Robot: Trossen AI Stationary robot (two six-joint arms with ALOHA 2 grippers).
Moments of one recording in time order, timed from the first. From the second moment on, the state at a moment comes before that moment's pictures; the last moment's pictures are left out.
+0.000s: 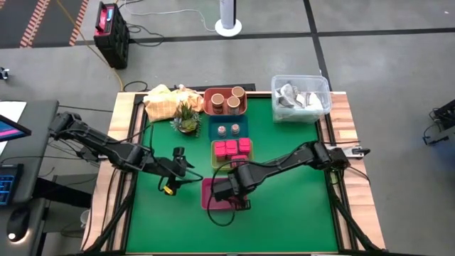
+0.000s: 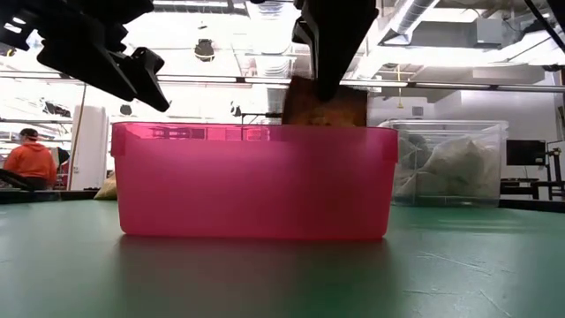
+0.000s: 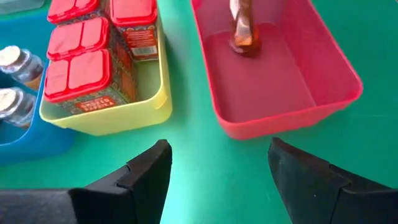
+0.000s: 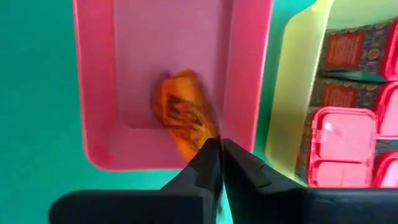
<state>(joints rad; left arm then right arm) -0.35 1.05 0.64 -0.28 -0.27 -0.06 0.33 2.23 2.17 -1.42 0.18 0.20</state>
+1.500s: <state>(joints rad) -0.37 0.71 0.36 0.03 -0.31 -0.12 0.06 1.27 0.71 0.16 0.29 0.18</state>
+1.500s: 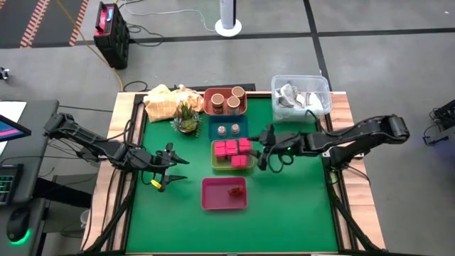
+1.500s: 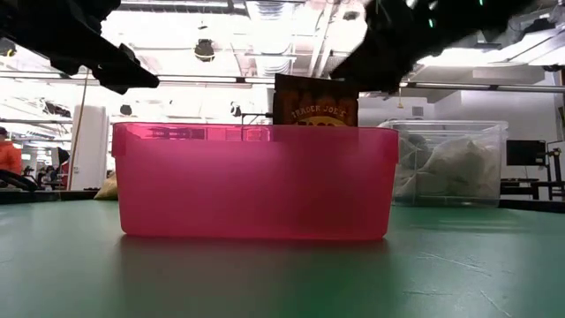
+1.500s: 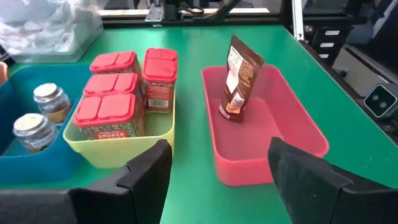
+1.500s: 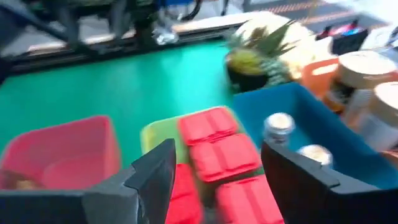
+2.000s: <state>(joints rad) -0.37 0.71 0.17 0.26 -0.35 -0.12 -0.03 1.06 0.38 0.36 0.21 0.13</state>
